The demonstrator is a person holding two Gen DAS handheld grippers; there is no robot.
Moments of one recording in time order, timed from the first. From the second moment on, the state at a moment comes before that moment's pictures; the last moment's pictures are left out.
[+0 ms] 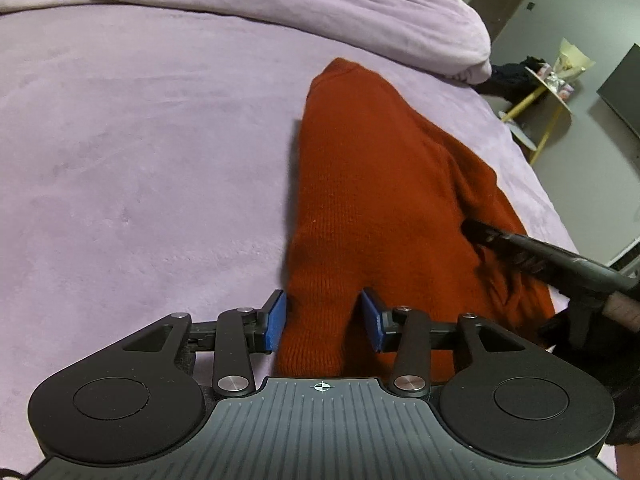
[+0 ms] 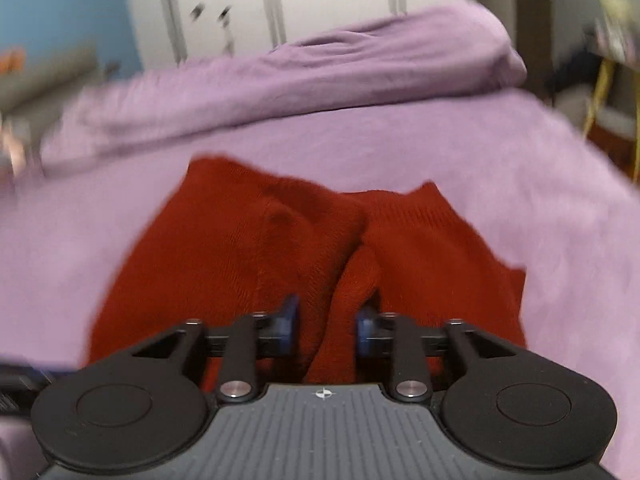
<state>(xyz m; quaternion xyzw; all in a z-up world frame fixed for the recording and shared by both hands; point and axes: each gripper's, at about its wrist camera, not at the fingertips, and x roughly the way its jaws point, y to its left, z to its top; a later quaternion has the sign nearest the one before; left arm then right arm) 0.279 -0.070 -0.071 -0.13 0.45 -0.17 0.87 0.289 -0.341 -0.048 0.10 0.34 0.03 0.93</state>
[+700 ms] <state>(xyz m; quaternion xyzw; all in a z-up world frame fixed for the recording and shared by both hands) 0.248 -0.088 -0.047 -0.07 0.43 -0.17 0.89 0.311 -0.317 -0.028 -0.16 0.27 -0.07 0.95</state>
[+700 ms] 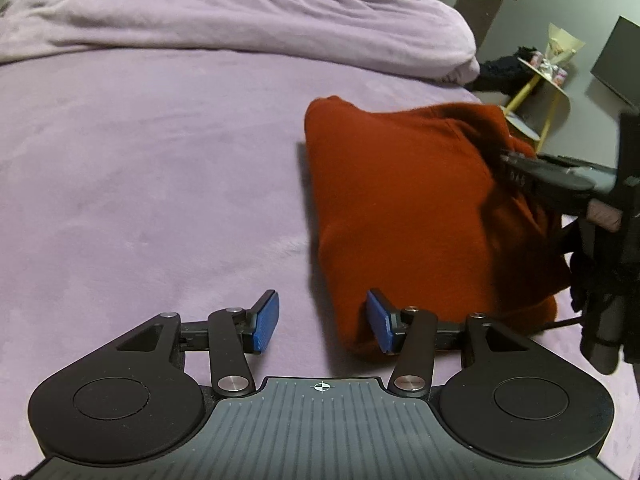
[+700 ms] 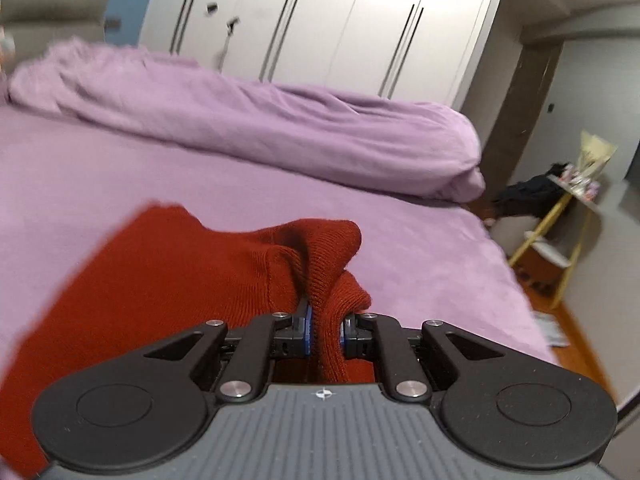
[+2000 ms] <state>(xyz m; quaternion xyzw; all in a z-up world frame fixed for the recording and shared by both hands) 0.245 -0.132 -0.060 -0.05 0.49 -0.12 0.86 0.185 -0.428 -0.077 0.30 0.33 -0.01 0.90</state>
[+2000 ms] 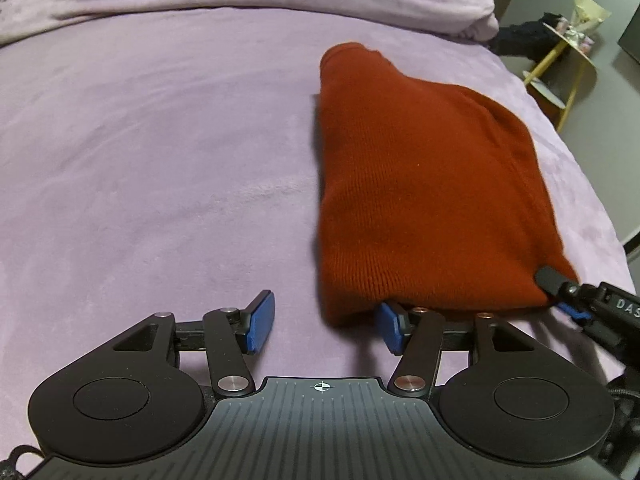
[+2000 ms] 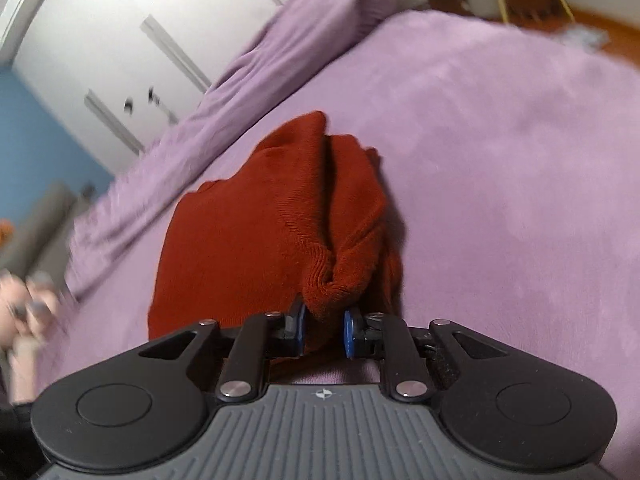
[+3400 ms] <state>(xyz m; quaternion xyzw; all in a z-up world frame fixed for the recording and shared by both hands) 0.402 -0.211 -0.073 0.01 0.42 -0.07 0.90 0.384 -0.394 -0.076 0.11 0.31 -0.05 0.94</state>
